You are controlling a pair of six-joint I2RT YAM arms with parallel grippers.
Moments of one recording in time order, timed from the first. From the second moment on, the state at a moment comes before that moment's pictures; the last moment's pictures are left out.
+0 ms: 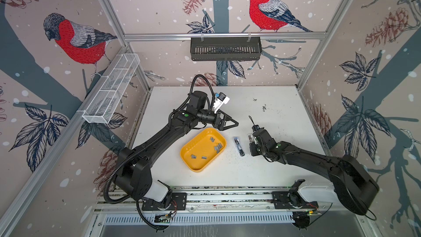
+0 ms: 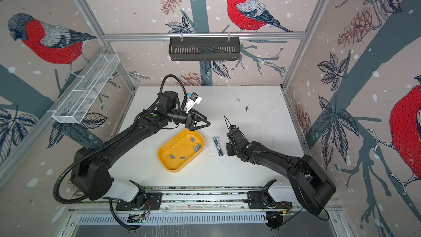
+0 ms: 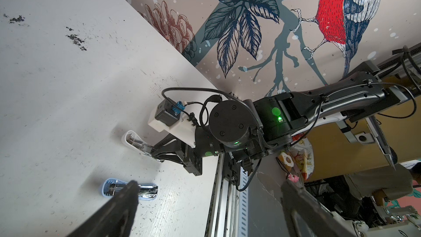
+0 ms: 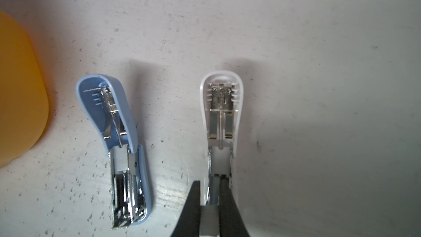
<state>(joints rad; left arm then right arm) -0.53 1.48 1.20 -0.26 1.00 -0.25 0.68 1.30 0.56 -0.23 0.12 0.40</state>
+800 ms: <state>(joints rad) -0.53 1.47 1.20 -0.26 1.00 -0.25 0.69 1.32 0.60 -0.26 0.18 0.39</state>
